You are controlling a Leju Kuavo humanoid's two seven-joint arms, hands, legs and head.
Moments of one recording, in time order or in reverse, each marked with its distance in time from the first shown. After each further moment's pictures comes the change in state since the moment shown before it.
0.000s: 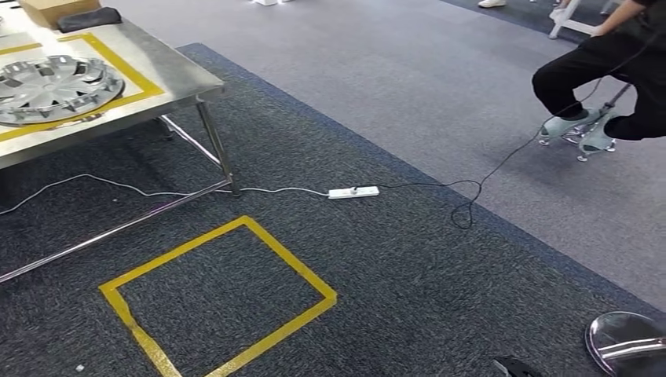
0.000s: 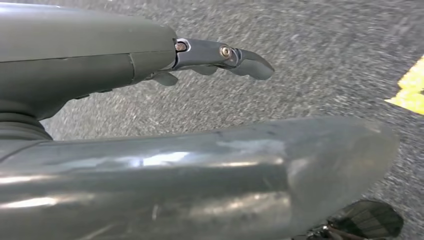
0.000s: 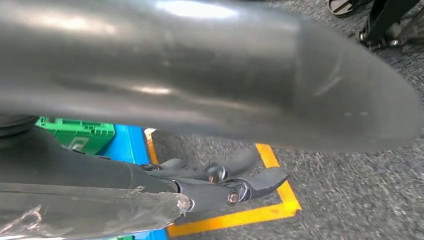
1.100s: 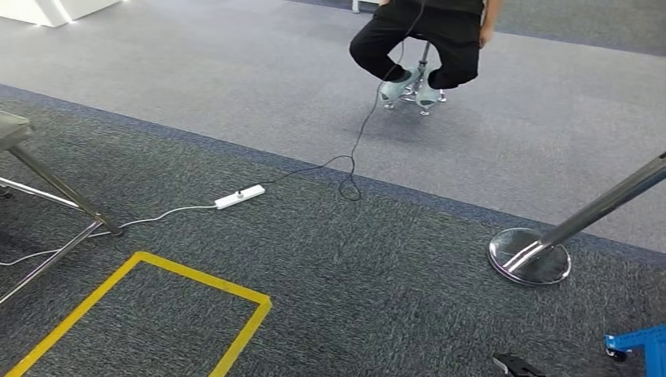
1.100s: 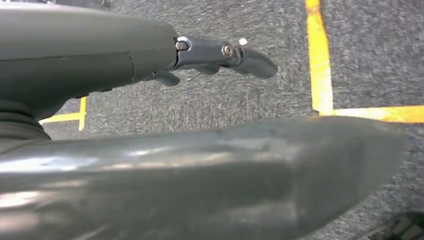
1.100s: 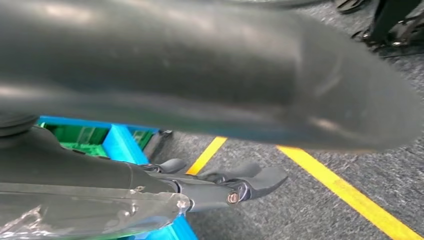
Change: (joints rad) left arm -0.001 0.017 -0.052 0.001 -0.140 0.022 0.021; right arm -0.008 -0.011 0.001 0.002 0.041 0.010 0.005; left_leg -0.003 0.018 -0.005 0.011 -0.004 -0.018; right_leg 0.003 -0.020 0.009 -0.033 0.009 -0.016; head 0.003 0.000
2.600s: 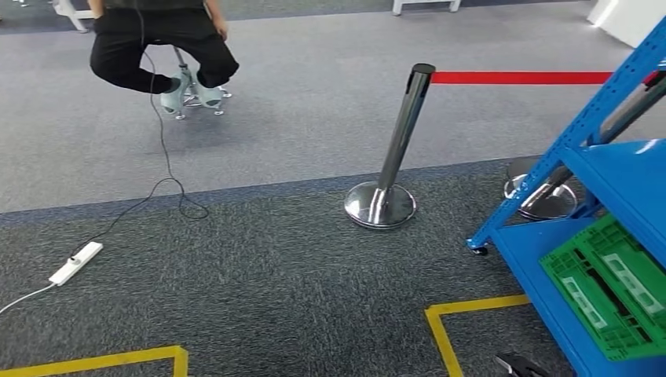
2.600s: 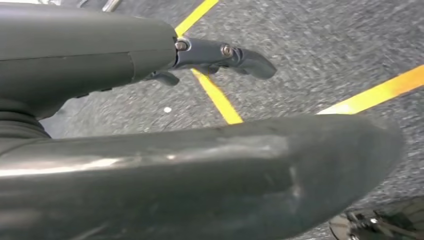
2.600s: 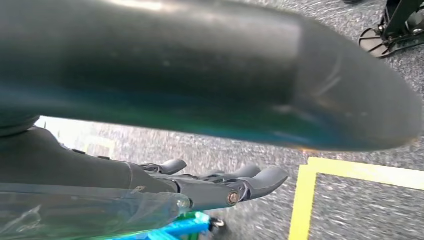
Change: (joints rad) left arm 0.000 0.007 0.035 0.002 0.060 -0.074 0.048; right arm -0.002 -0.011 -0.005 0.002 -0.002 0.012 0.017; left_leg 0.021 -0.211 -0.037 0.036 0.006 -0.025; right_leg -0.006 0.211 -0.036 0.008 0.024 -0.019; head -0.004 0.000
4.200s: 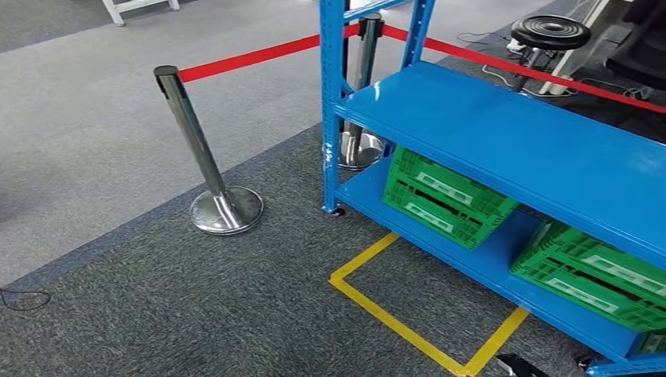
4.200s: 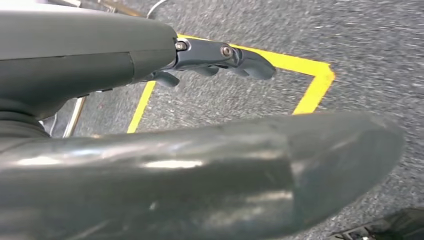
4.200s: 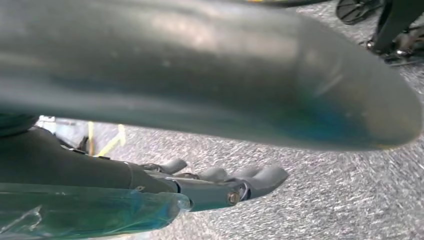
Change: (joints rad) left arm -0.003 0.006 0.046 0.000 -0.004 0.033 -0.019; right arm 0.004 0.002 -0.028 0.002 0.004 0.032 0.011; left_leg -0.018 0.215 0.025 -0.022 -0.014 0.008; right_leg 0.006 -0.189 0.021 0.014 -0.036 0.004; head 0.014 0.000
